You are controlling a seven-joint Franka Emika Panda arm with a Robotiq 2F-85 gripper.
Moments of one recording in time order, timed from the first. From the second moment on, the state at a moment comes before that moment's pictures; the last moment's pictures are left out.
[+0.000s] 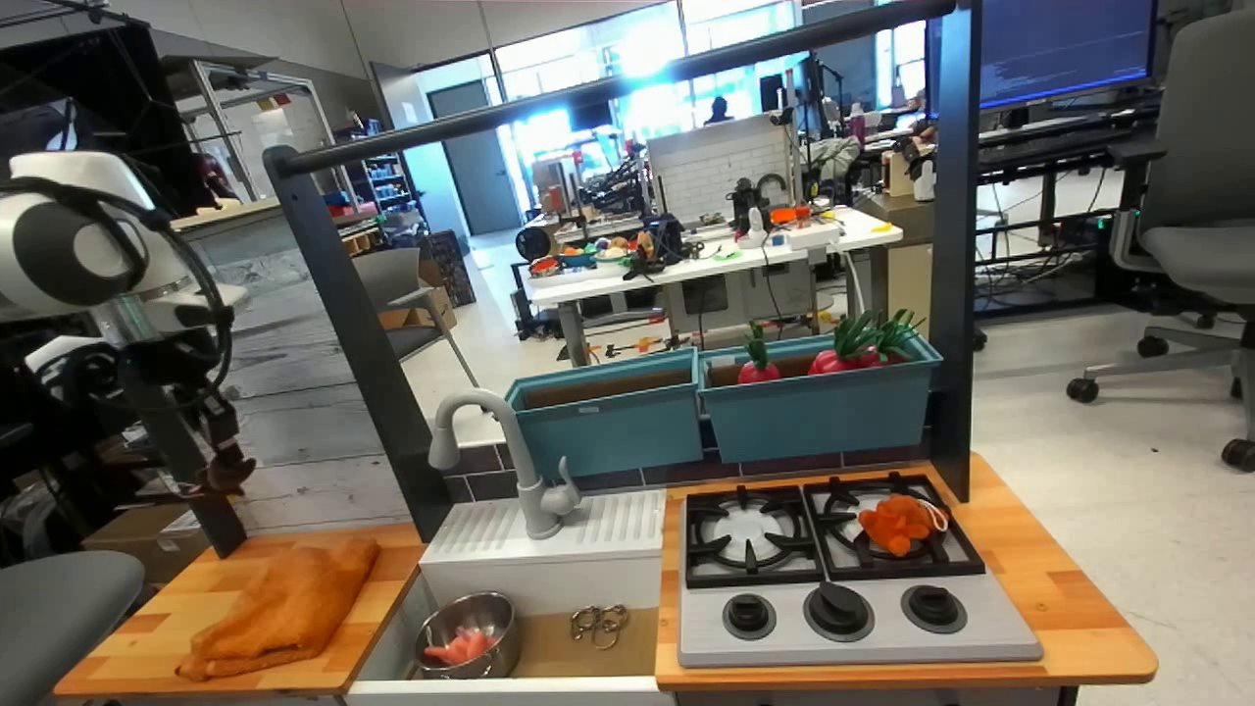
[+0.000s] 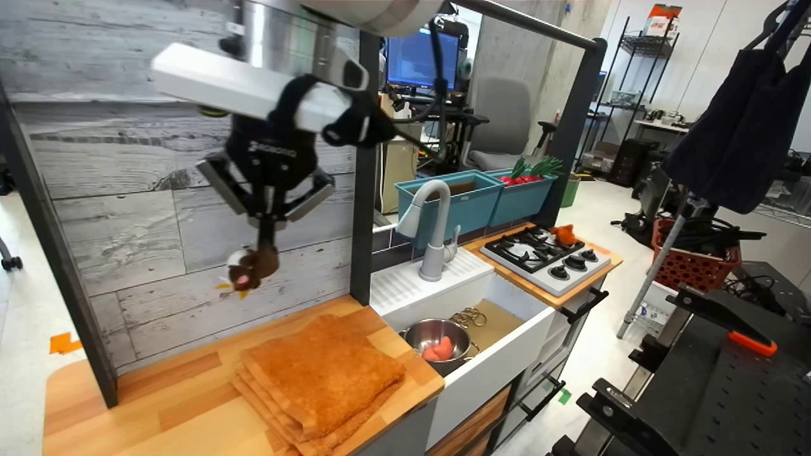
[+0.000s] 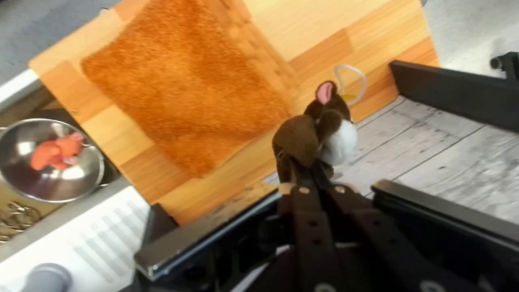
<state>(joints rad) 0.37 0.84 0.02 -1.53 0.09 2.47 0.77</state>
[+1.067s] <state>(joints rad) 0.07 0.70 -0.13 -1.91 0.23 2.47 1.05</state>
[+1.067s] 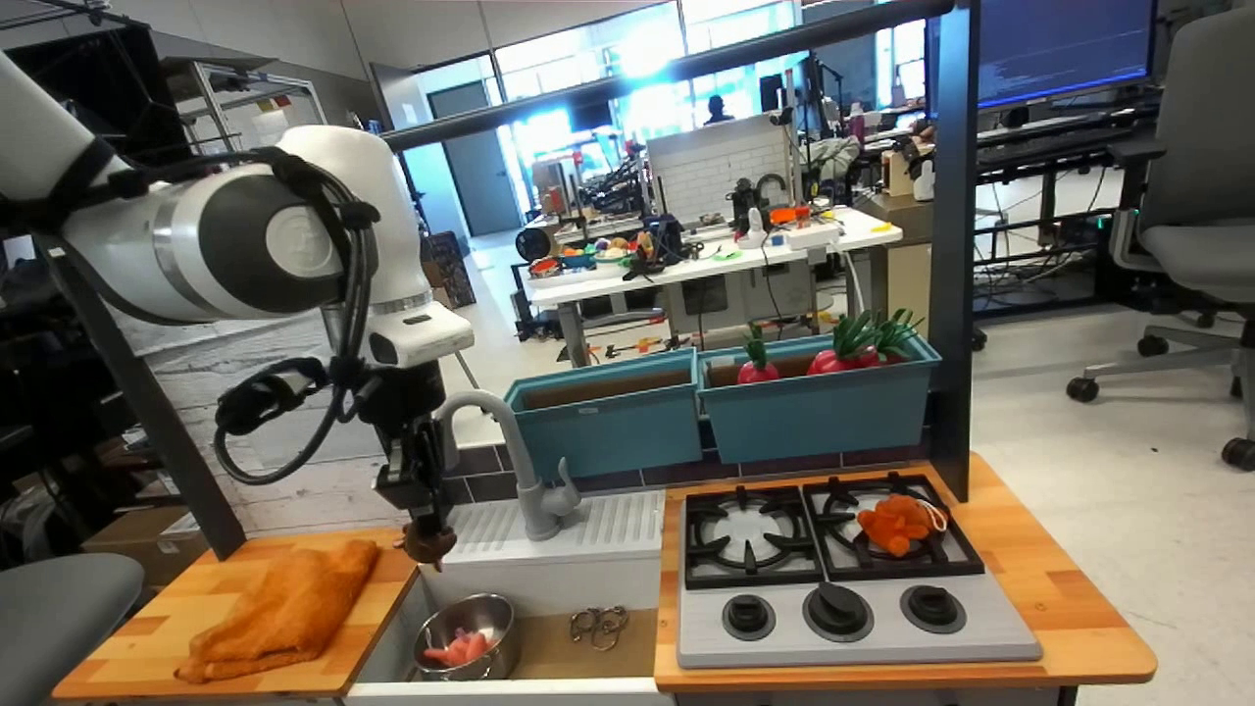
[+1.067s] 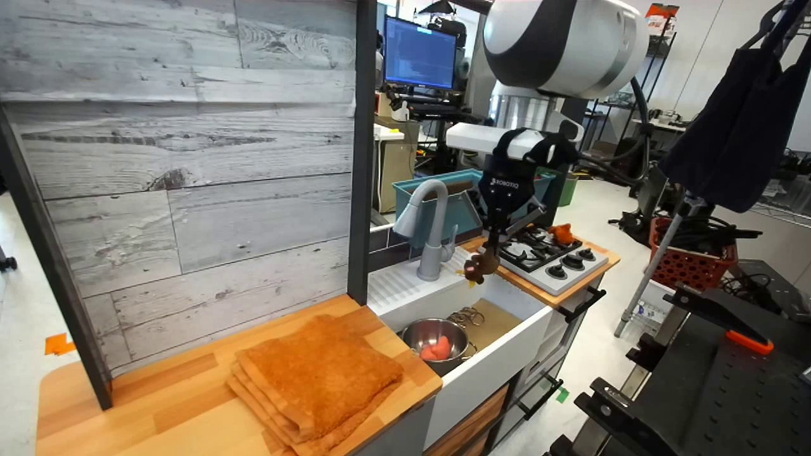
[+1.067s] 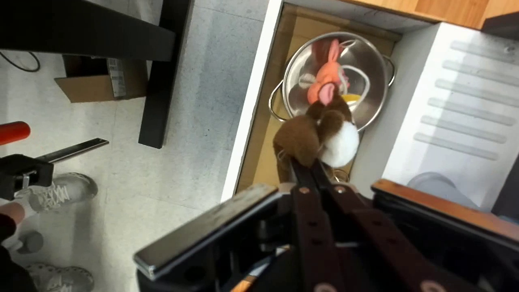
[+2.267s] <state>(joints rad) 0.14 0.71 -0.09 -1.87 0.14 2.29 1.13</state>
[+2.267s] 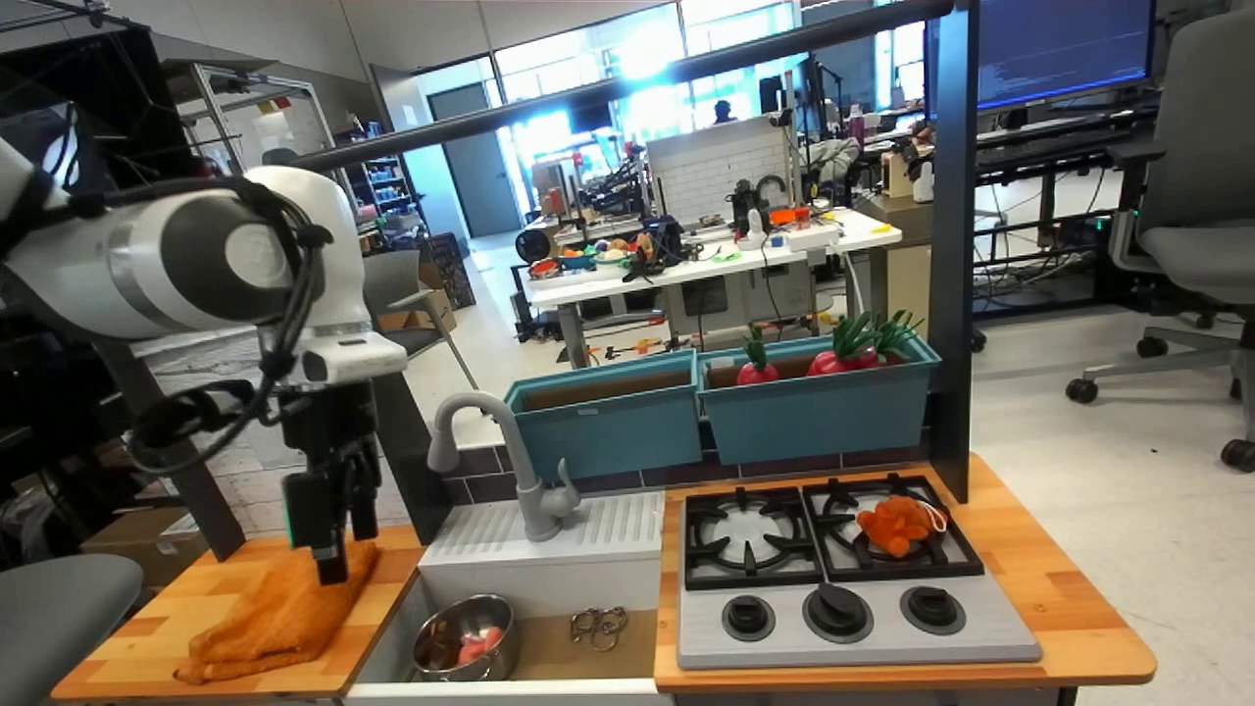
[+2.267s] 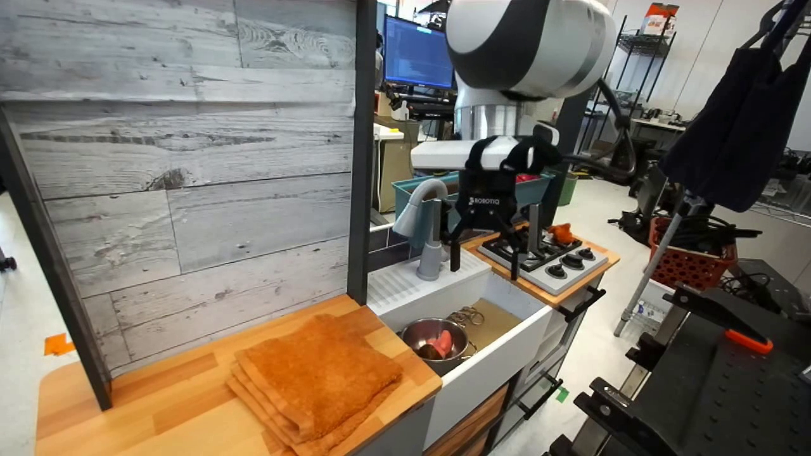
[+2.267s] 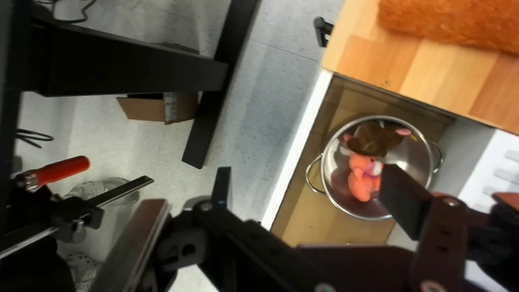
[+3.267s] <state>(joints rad) 0.19 0.56 -0.09 -1.95 -0.03 2.01 1.07</state>
